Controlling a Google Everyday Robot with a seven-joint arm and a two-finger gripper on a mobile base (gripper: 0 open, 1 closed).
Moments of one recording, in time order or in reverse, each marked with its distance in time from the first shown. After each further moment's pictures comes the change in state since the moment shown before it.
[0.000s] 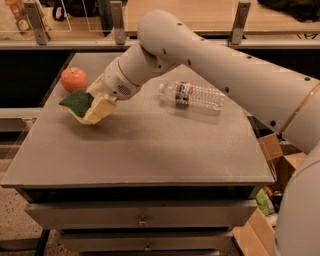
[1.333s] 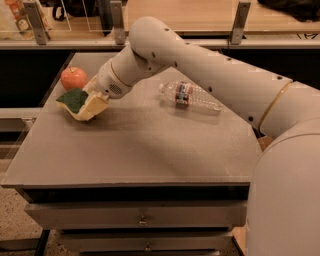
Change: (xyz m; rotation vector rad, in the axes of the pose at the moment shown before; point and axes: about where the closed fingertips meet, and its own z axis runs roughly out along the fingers) arm 0.002 -0.031 0.028 0.023 -0.017 0.050
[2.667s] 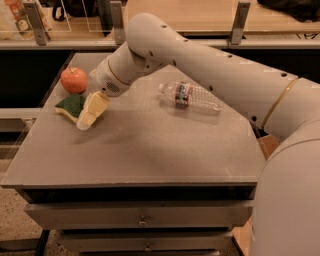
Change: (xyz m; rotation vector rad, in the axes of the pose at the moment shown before) arm -0.009 -0.002 -0.004 0.047 0.022 0.010
